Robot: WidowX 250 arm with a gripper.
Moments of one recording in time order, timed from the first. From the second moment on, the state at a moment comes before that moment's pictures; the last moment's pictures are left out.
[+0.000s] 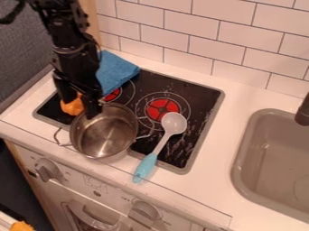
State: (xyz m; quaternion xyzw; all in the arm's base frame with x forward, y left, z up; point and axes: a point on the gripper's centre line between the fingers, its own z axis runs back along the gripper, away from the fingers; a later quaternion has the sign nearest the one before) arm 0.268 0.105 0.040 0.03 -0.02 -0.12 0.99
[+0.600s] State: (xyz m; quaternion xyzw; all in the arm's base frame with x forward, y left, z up) arm 0.269 0.100 0.023 0.04 0.00 -0.14 0.99
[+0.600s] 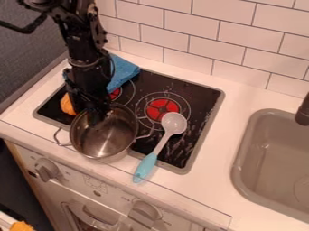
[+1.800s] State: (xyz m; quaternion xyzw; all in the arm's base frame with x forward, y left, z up) arm 0.338 0.157 0.068 0.00 -0.04 -0.04 1.00
